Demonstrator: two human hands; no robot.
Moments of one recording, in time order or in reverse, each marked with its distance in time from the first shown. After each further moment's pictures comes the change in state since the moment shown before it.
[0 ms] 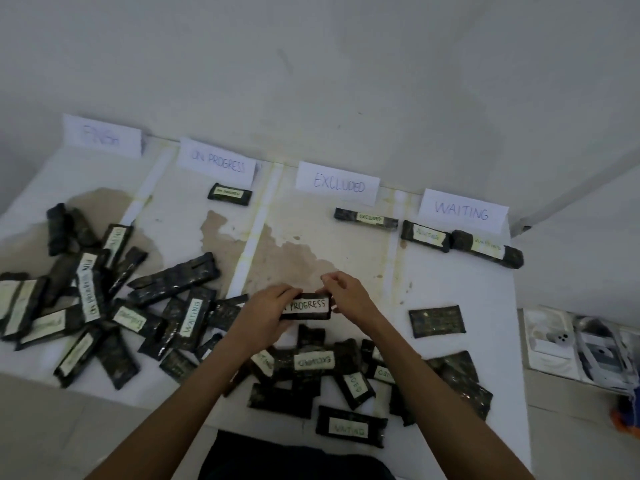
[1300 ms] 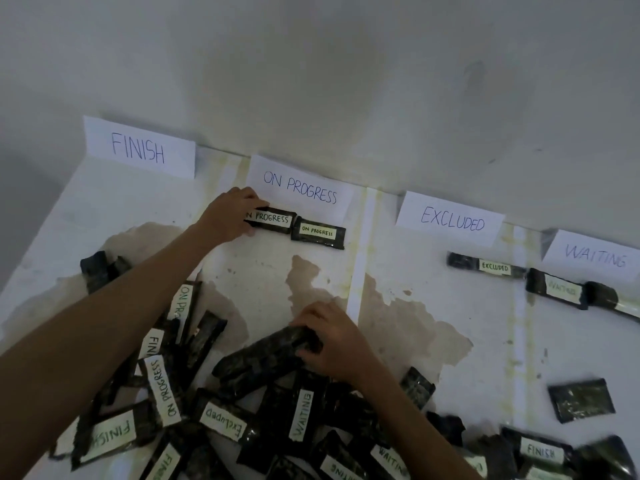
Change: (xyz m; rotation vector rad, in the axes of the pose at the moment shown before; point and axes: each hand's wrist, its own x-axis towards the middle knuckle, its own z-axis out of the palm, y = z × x) left_hand 0.143 -0.394 -0.124 0.005 -0.100 -0.133; right_hand 0.141 -0.073 0.215 -0.619 -0.021 -0.623
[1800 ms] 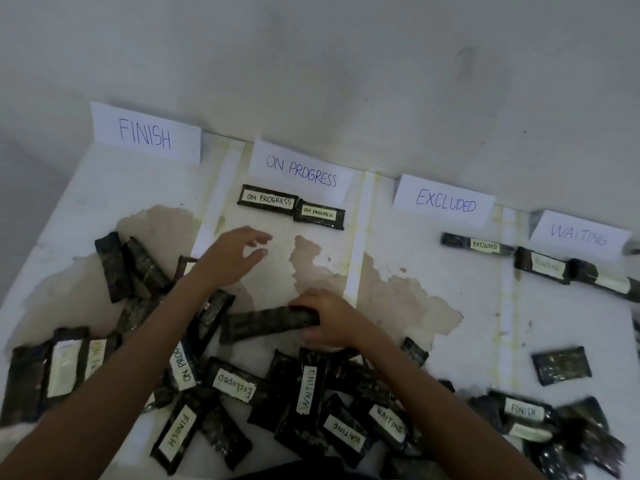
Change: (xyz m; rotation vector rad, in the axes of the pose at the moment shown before) left_hand -0.111 0.055 0.009 -0.388 0.032 -0.081; right_hand 0.006 -0.013 -0.009 0.070 -0.389 0.155
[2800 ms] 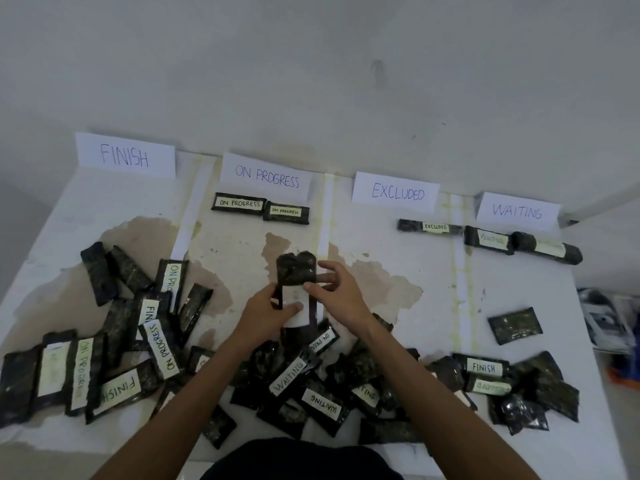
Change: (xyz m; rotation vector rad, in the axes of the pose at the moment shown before) left_hand -0.082 0.106 0.101 -0.457 -0.015 -0.377; right_hand -0.071 -0.008 -0.018 0.751 0.542 0.364
